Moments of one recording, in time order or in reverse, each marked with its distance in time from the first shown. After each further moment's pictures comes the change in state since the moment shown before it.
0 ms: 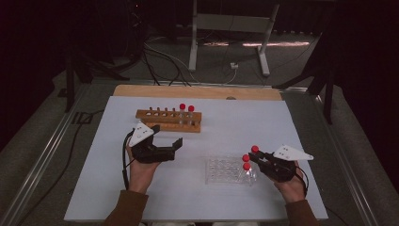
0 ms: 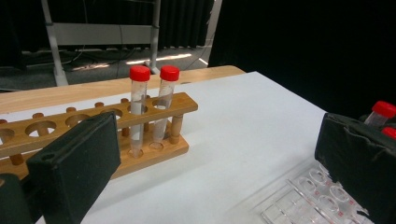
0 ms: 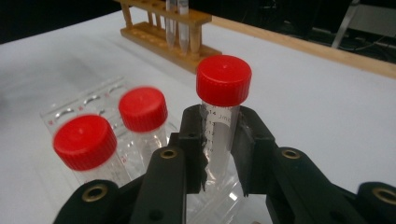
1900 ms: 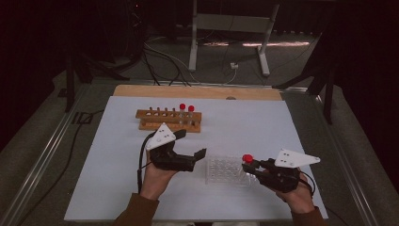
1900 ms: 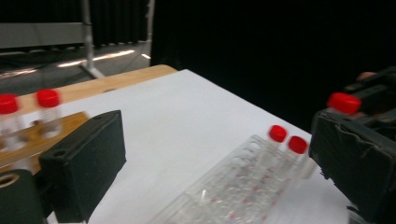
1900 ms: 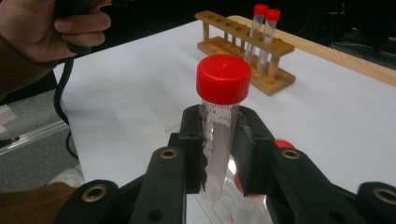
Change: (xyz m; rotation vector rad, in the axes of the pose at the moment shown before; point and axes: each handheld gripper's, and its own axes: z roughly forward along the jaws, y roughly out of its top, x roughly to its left) left arm -0.063 0.026 0.006 0.034 -0.255 0.066; right arm 0.045 0.041 -0.033 0.016 0.223 -0.059
